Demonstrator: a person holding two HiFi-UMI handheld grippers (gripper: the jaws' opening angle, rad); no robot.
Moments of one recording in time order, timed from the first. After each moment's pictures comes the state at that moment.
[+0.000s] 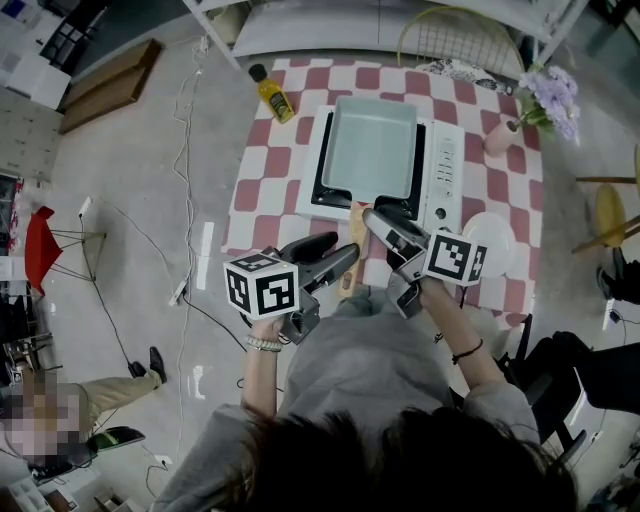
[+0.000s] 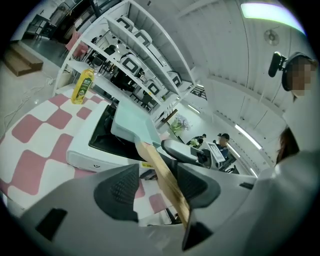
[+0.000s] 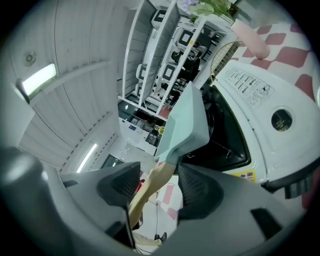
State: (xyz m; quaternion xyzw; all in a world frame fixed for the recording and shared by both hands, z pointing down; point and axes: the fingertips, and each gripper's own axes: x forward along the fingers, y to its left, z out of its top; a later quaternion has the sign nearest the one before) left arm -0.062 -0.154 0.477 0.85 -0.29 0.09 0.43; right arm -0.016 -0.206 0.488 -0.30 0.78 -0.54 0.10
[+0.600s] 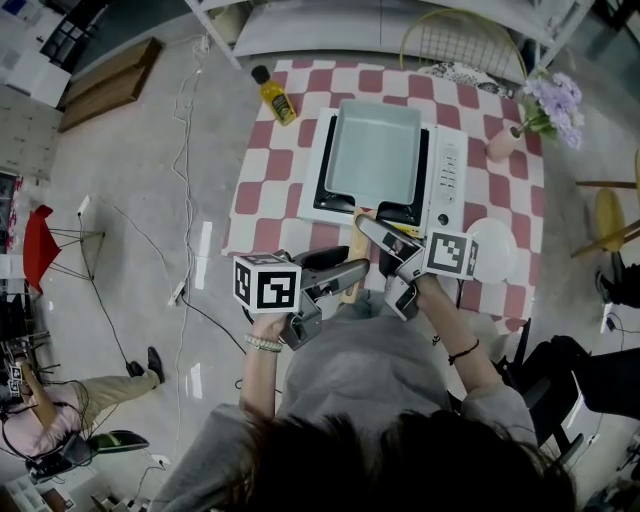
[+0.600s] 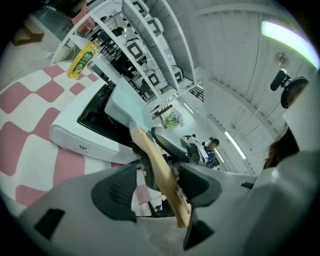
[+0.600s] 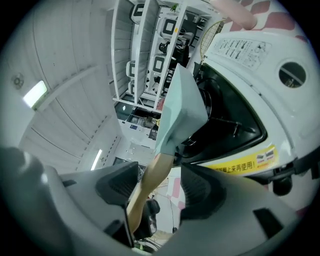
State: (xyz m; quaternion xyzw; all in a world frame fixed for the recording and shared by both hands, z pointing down) left arm -0.046 -0.142 0.487 0.84 -0.21 0.07 0.50; right arm -0.030 -0.209 0.508 -0.27 0.75 -0.59 0.09
